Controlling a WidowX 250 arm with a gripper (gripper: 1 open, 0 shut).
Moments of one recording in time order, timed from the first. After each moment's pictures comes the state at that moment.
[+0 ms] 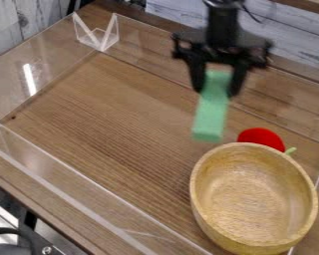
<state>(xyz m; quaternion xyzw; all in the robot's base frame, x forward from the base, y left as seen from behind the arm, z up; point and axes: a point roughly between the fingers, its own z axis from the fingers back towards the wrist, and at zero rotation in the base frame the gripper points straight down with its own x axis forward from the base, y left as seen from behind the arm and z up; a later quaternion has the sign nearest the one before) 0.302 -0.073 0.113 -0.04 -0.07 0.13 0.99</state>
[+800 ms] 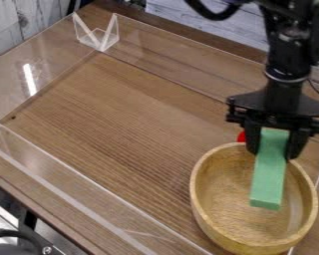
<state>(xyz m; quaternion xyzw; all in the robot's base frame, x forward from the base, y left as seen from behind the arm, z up) 0.287 -0.135 0.077 -0.08 -0.07 0.13 0.99</state>
